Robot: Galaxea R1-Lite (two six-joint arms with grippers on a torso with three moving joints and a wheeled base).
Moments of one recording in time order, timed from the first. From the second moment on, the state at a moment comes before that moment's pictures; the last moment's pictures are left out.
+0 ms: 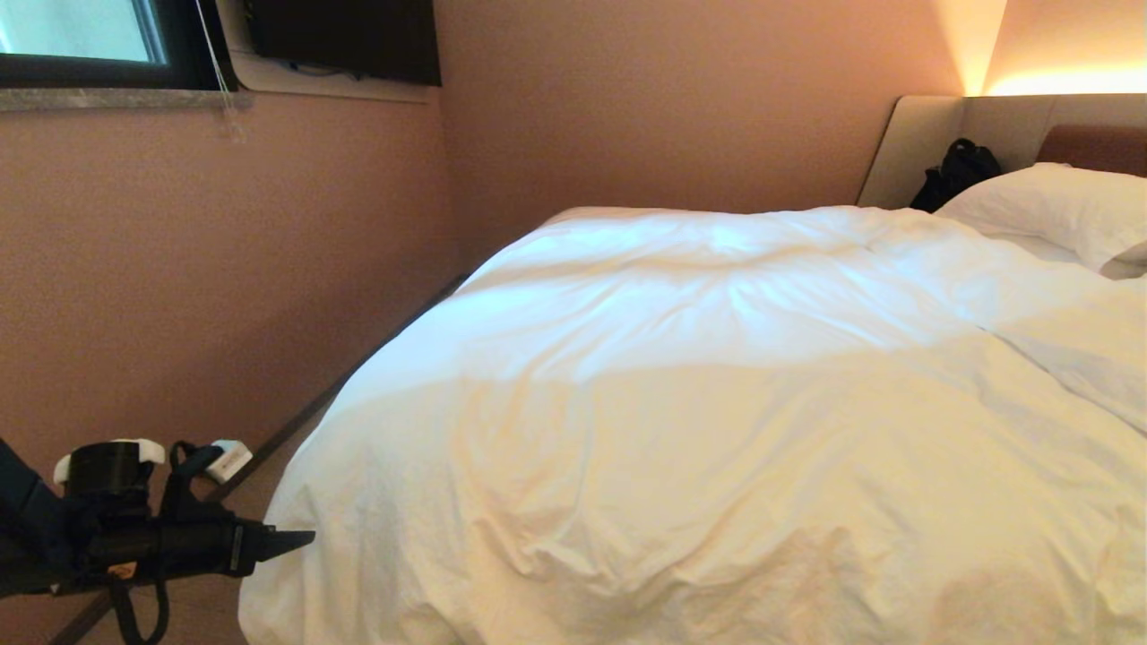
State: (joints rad) left arm 0.41 2.10 -0.62 -0.51 -0.66 0.42; right arm 0.01 0.00 0.00 0.00 0.01 -0.01
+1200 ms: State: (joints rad) left arm 0.39 2.21 -0.71 -0.52 -0.70 0.55; right arm 0.01 0.00 0.00 0.00 0.01 -0.01
